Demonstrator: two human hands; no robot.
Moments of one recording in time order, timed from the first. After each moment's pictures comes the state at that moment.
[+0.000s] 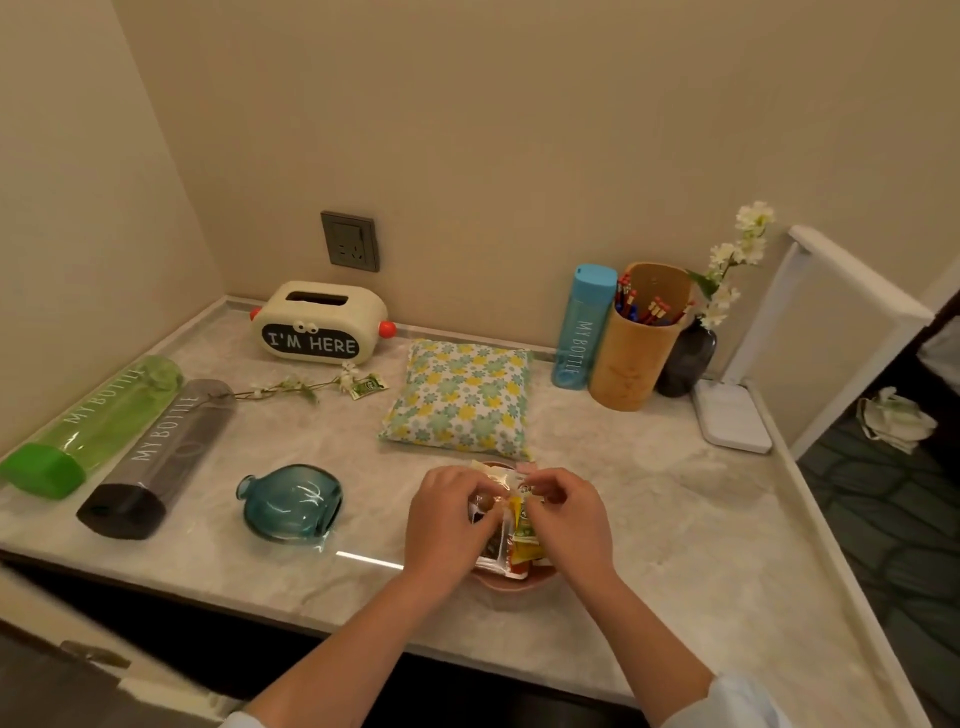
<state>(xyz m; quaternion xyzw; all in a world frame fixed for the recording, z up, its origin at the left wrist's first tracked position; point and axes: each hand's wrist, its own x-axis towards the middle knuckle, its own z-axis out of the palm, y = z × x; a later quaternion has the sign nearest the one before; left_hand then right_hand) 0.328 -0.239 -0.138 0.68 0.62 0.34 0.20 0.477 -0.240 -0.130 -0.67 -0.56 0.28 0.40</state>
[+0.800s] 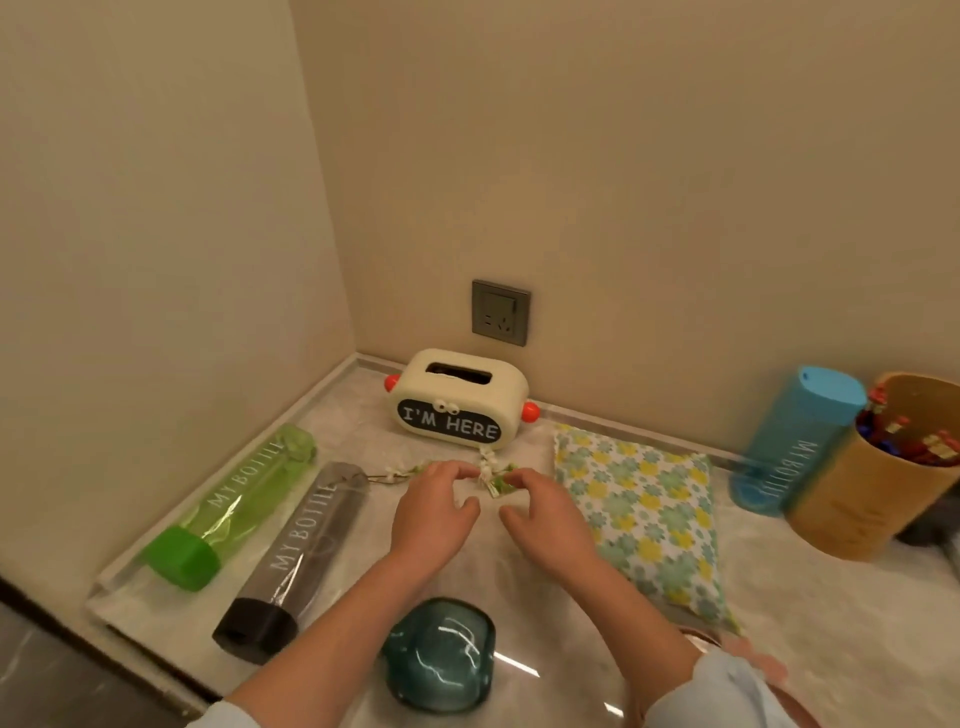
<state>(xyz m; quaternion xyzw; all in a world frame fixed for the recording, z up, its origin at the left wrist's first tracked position) 0.128 -0.101 -0.117 0.60 0.71 0.32 0.20 0.282 -0.079 -0.112 -0.56 -0.75 0.26 0.22</state>
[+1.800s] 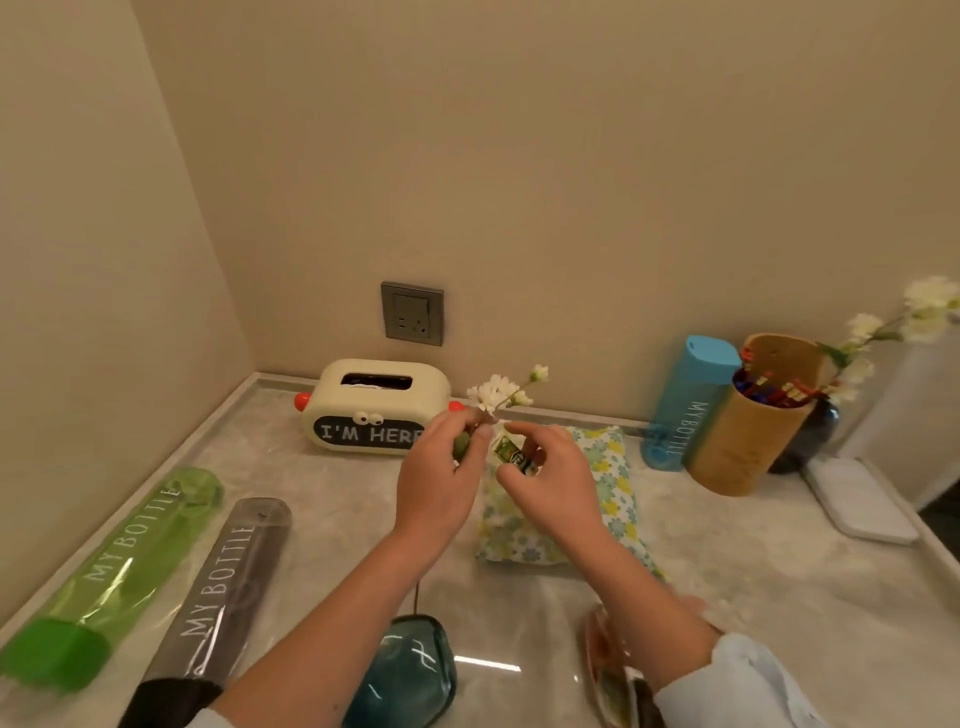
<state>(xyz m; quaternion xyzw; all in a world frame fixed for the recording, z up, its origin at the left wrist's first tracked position) 0.187 -0.084 -0.062 0.65 0.52 0.51 0.21 0.323 -0.088 -0.064 -0.63 -0.64 0.20 0.39</state>
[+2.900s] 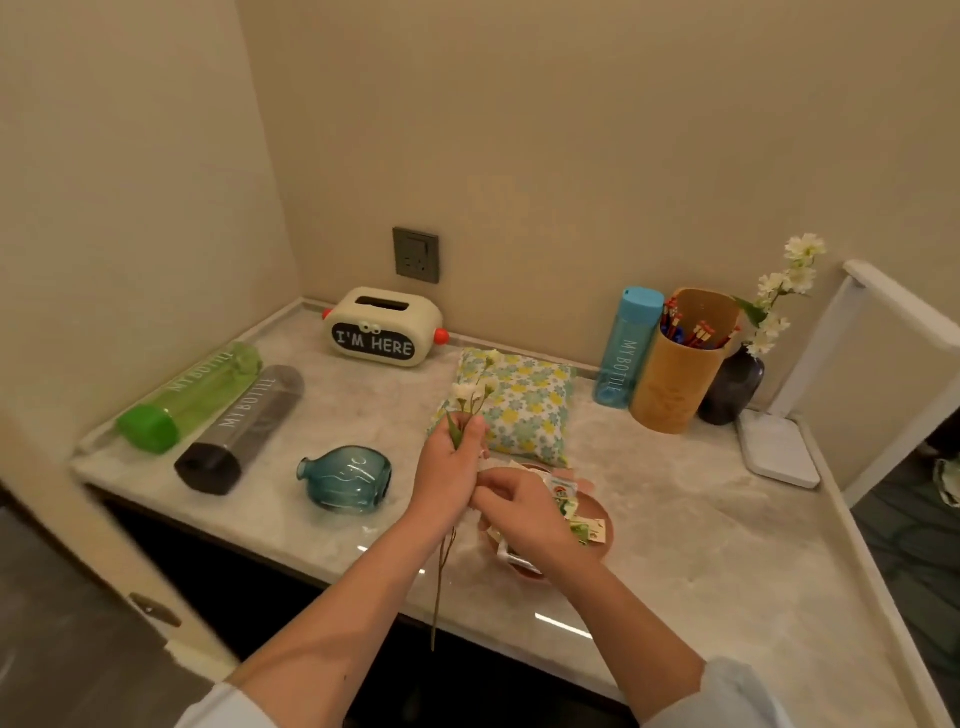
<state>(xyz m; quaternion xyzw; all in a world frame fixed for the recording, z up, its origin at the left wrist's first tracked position) 0.300 -0.240 -0.077 0.45 0.56 0.58 0.38 0.406 -0.262 -0.075 -0.49 -0.65 0.48 0.32</state>
